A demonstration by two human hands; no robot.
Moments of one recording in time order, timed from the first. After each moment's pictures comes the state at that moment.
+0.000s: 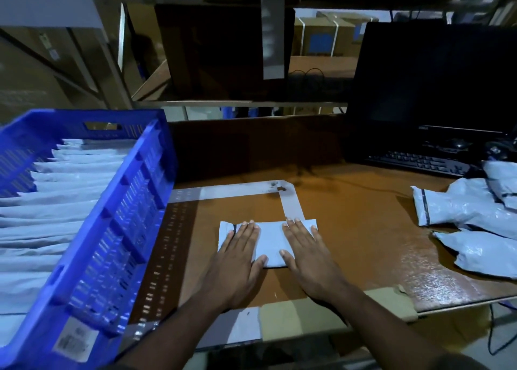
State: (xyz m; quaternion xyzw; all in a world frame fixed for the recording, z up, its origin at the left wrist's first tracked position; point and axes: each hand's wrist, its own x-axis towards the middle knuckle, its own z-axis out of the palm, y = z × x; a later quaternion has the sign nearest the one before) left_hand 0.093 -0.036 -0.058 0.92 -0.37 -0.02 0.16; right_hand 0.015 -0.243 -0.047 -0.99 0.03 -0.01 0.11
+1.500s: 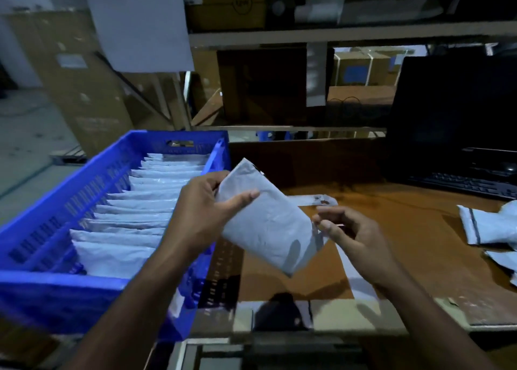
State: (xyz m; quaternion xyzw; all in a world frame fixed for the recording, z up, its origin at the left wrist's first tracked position) left_hand 0.057 0.085 0.183 0.80 -0.22 0.06 0.55; right_hand -0.022 -0.177 0.096 -0.80 -0.01 -0.18 0.57
